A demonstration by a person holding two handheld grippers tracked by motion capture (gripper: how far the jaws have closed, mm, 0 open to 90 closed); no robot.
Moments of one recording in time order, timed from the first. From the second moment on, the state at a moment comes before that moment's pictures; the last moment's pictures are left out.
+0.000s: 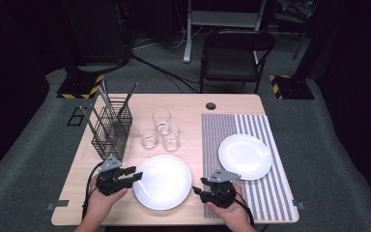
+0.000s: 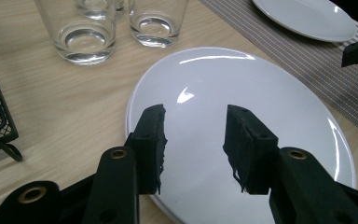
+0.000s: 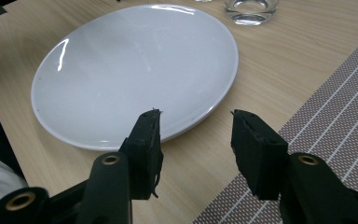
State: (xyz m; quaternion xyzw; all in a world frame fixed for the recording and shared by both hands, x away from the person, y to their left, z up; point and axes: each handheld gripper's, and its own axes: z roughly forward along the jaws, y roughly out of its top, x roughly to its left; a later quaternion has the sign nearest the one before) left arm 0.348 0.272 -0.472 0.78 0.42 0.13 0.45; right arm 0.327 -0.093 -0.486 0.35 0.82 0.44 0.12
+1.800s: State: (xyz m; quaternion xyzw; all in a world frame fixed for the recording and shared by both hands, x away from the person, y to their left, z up) left arm 0.351 0.342 -0.401 0.73 0.48 0.18 0.45; right arm 0.333 -0.085 -0.494 0.34 0.83 0.43 0.09
